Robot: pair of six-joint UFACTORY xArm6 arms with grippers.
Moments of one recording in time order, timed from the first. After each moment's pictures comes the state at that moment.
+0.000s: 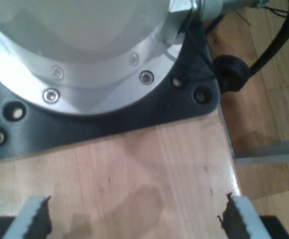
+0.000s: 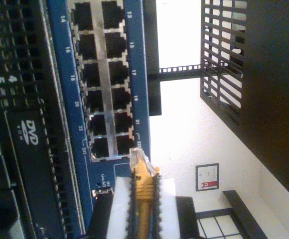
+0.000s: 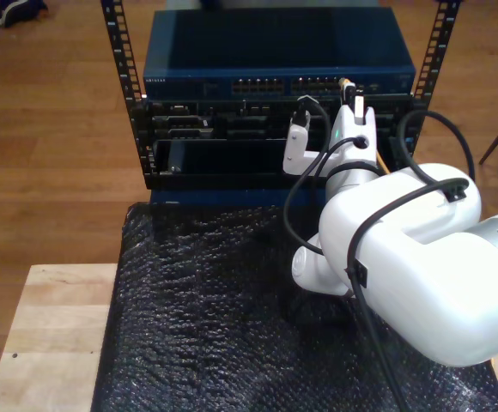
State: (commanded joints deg) left arm 78.0 -28.5 -6.8 7.2 63.3 -185.0; right arm 24.9 40.9 -65.5 30.3 -76.3 -99.3
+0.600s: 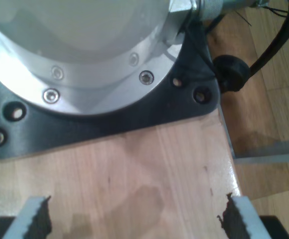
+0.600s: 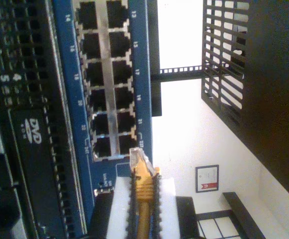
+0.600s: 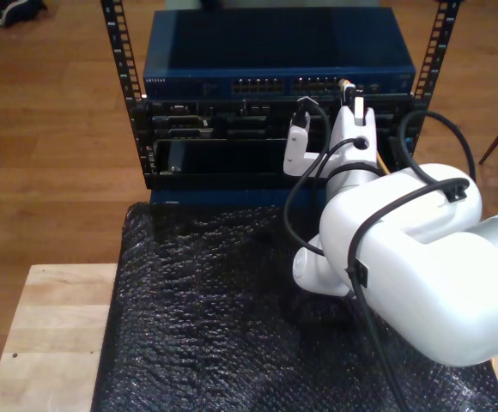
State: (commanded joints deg) left arm 78.0 -28.5 -6.8 7.2 63.3 -185.0; right arm 24.8 40.9 -65.3 30.1 -76.2 -99.3
